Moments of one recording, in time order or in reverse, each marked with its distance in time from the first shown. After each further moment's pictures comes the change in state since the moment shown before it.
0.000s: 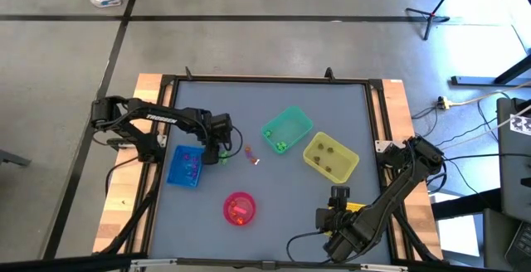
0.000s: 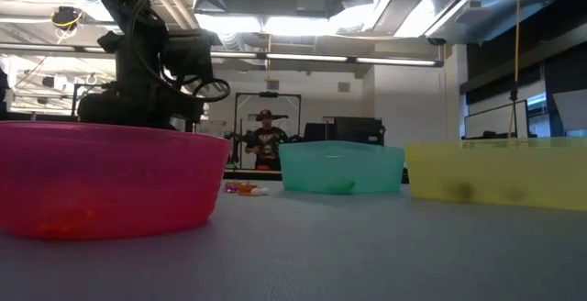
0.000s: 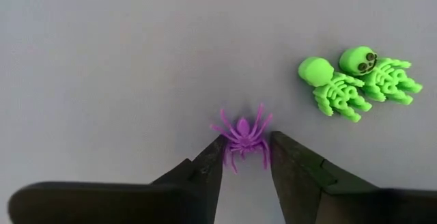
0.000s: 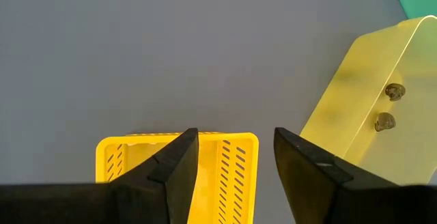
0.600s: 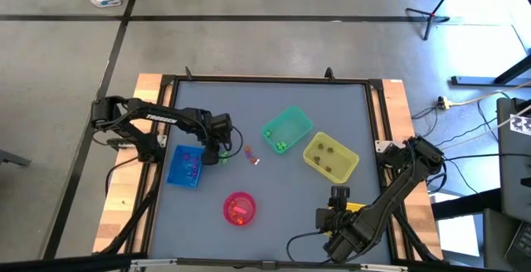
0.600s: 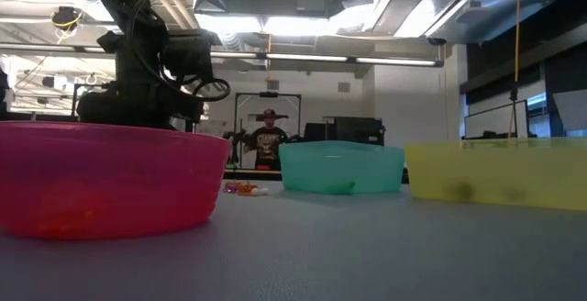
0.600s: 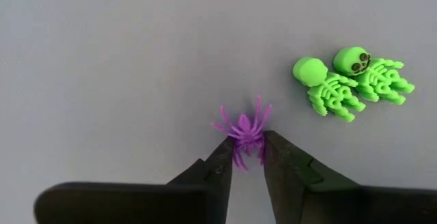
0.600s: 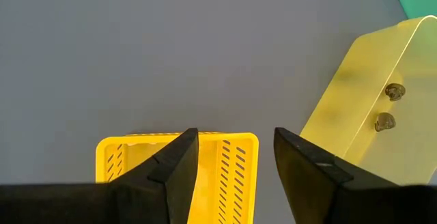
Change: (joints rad) left arm 0.000 0.000 0.000 -0.001 0.006 -0.001; right arm 0.000 0.000 0.000 0.000 0.000 0.000
